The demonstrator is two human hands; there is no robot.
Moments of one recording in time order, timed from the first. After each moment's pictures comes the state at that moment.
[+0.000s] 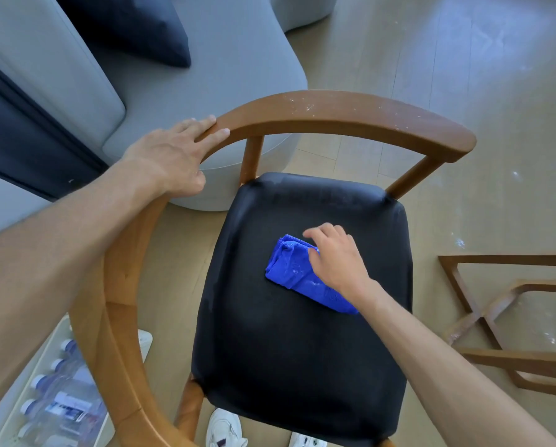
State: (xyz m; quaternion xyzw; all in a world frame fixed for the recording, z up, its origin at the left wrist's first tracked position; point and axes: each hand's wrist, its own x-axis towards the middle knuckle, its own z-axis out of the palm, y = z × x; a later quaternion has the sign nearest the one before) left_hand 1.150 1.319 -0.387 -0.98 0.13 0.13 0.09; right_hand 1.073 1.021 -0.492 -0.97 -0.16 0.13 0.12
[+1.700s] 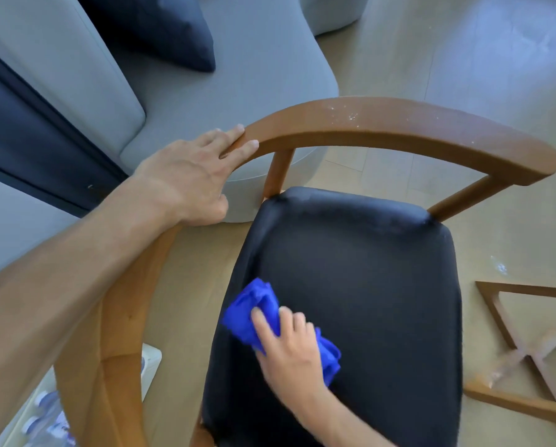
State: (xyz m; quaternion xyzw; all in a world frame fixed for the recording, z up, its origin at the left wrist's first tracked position) left_hand 1.150 1.323 -0.399 -0.97 0.16 0.13 0.09; right_hand 0.965 1.116 -0.583 -0.97 -0.22 -0.02 0.12
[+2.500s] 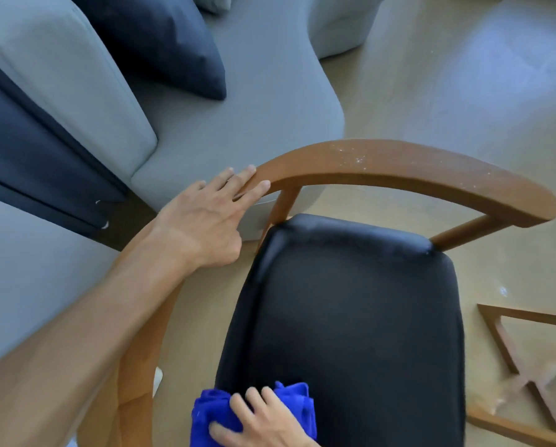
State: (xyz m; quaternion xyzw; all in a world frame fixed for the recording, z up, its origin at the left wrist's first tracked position) left_hand 1.144 1.327 -0.395 -0.98 0.14 0.14 0.08; right_hand 0.924 1.139 -0.580 -0.86 -0.50 0.07 0.08
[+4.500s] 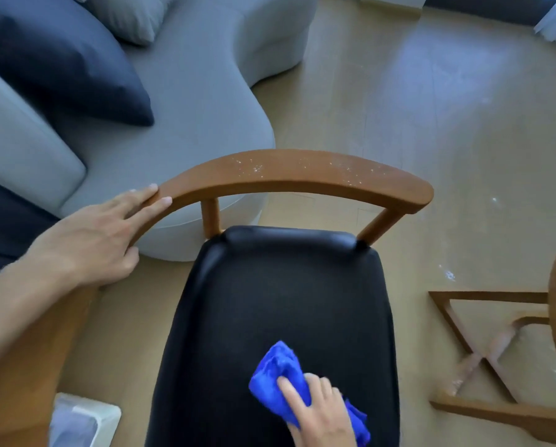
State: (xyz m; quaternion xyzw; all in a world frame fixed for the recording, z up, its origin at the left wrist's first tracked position) left_hand 1.150 1.305 -0.381 -0.97 0.14 0.15 0.08; right_hand 0.962 0.961 -0.561 -0.98 -0.13 -0.01 0.15
